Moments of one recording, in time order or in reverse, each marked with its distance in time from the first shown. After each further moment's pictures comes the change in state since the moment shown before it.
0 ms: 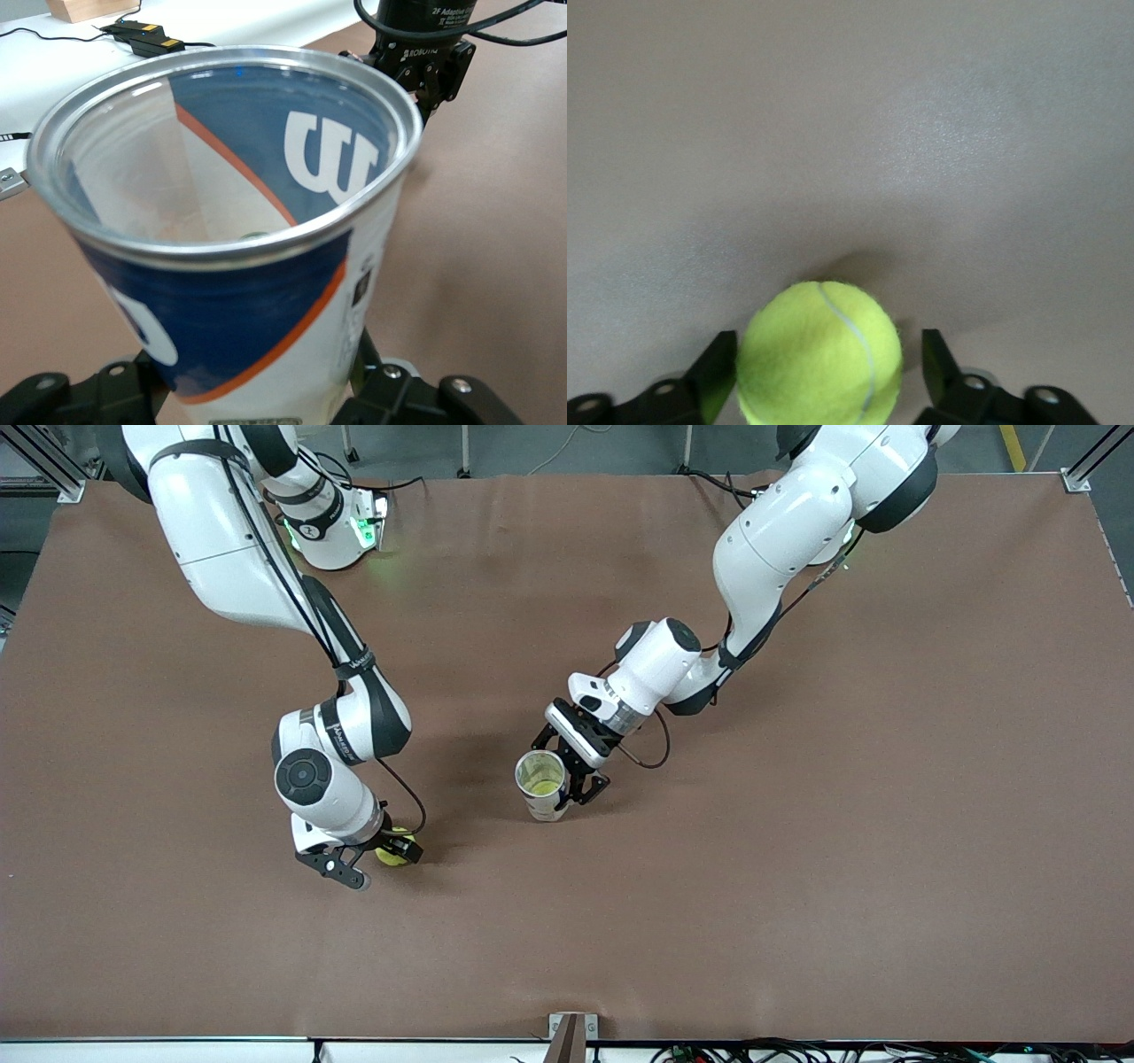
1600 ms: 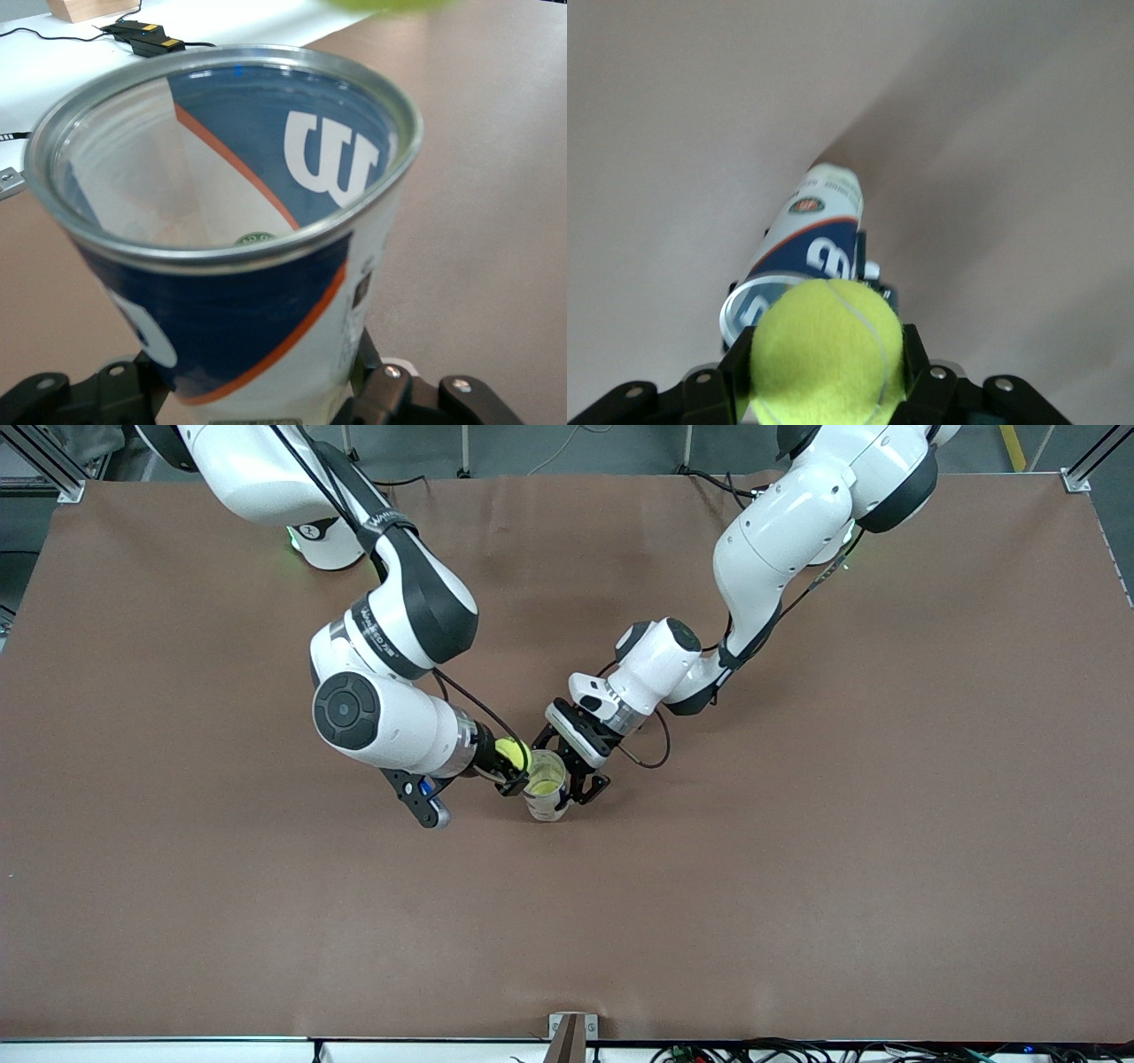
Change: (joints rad) left arm 0.000 0.000 0.000 -0.002 0.000 0.001 0.000; right arm 0.188 -0.105 0.054 0.415 0.383 -0.603 0.564
